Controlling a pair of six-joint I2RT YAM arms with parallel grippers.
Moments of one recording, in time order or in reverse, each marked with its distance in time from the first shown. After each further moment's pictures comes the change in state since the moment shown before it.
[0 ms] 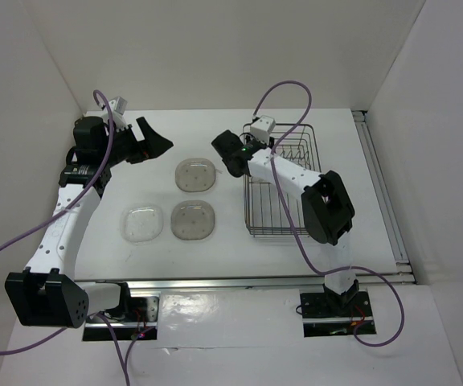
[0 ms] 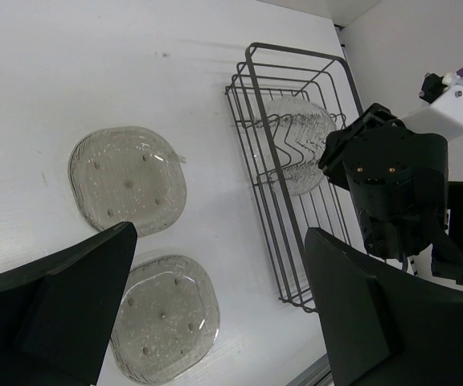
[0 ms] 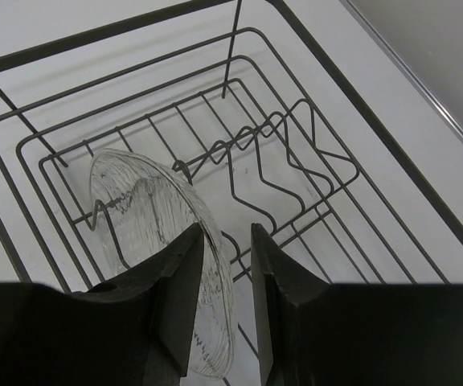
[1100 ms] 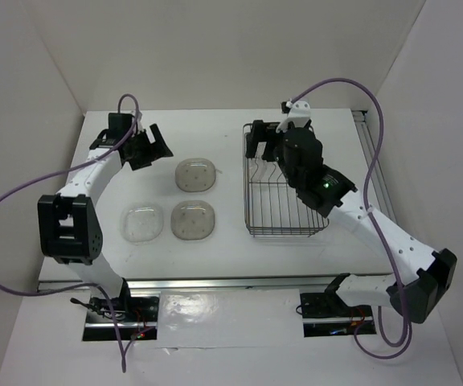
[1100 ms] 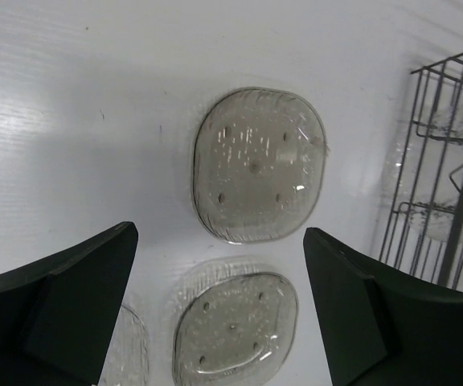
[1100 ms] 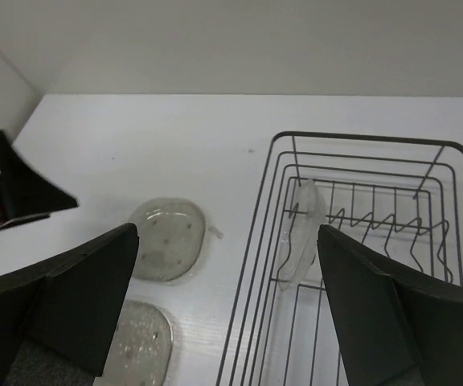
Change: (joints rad) left arm -0.006 0.413 0.142 -0.148 -0.253 -0.009; right arm 0.003 -0.784 -0.435 0.607 -0.722 -0.600
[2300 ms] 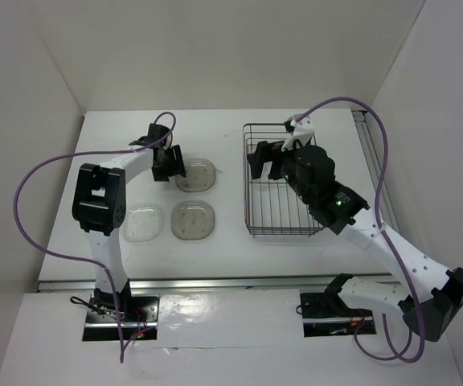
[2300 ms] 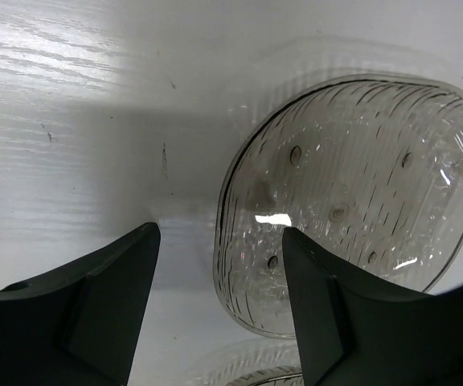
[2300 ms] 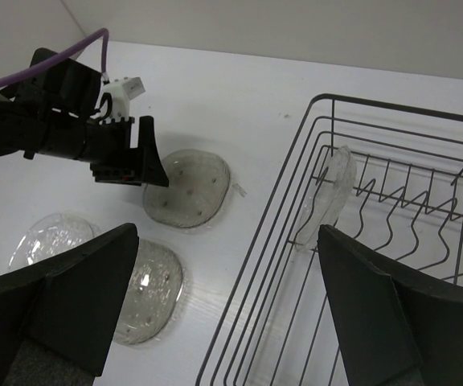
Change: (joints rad) left arm -0.143 0.386 0.121 0.005 -0.192 0.035; right arm -0.003 -0.180 -0.182 -0.001 -0.201 -0.032
